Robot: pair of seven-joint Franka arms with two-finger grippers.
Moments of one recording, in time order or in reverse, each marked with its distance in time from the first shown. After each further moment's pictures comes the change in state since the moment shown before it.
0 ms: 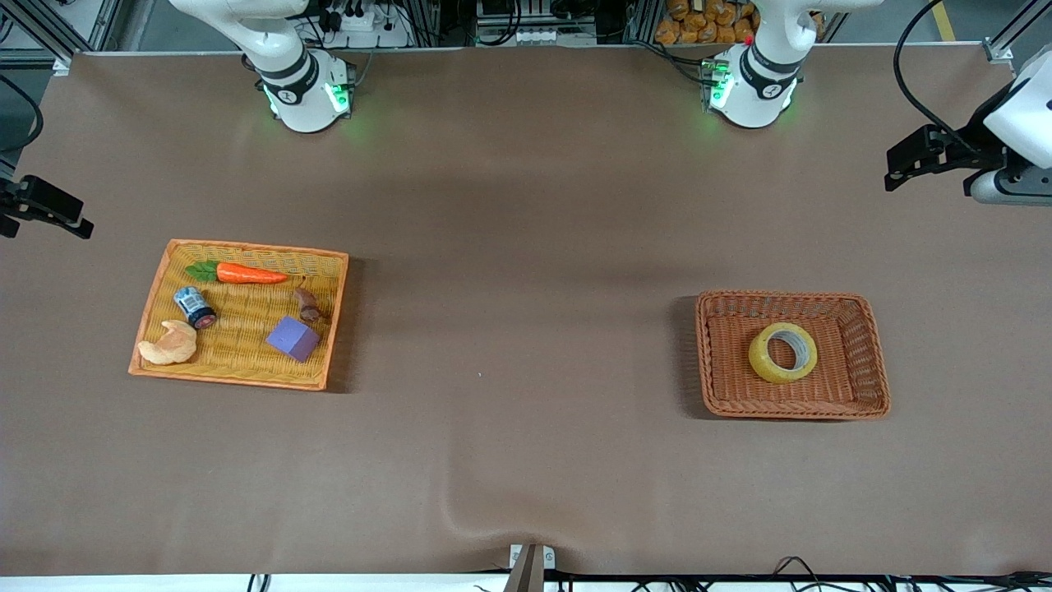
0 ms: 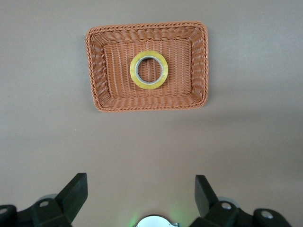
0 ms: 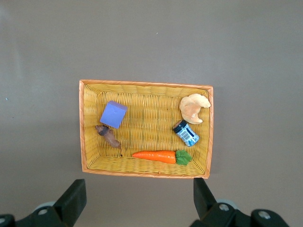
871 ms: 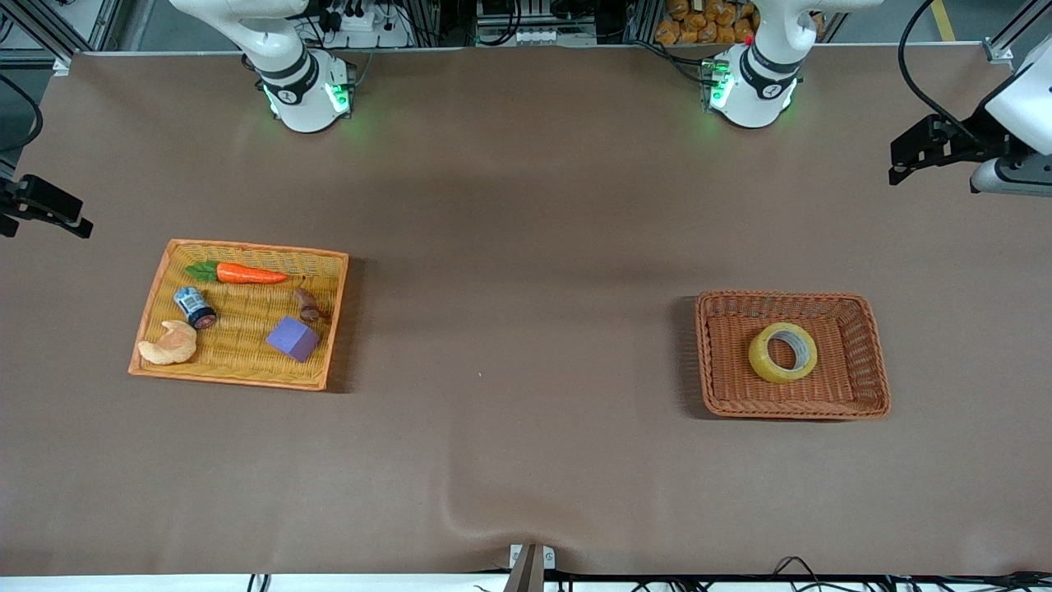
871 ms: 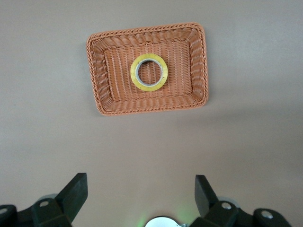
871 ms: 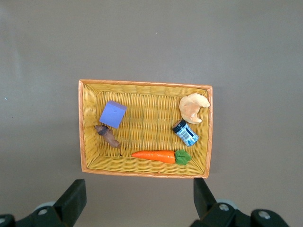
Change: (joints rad) left arm -0.002 -0.012 -0.005 0.002 0.013 0.000 0.039; right arm 0.000 -0.002 0.000 -0.001 -0.002 0.000 0.000
